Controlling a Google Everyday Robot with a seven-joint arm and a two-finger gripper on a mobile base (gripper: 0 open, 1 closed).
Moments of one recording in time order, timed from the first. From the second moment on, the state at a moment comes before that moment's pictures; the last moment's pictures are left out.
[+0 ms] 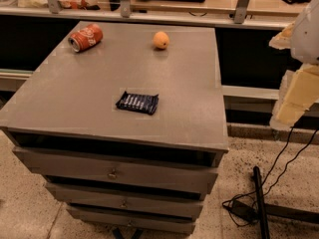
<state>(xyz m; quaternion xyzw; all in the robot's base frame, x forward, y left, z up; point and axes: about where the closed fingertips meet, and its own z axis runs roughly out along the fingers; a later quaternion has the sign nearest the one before) 0.438 -0.216 0.979 -0.60 0.78 -0.04 0.16</state>
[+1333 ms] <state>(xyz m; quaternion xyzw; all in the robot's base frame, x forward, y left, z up) 0.504 -0.211 0.954 -0.53 0.79 0.03 0.31</state>
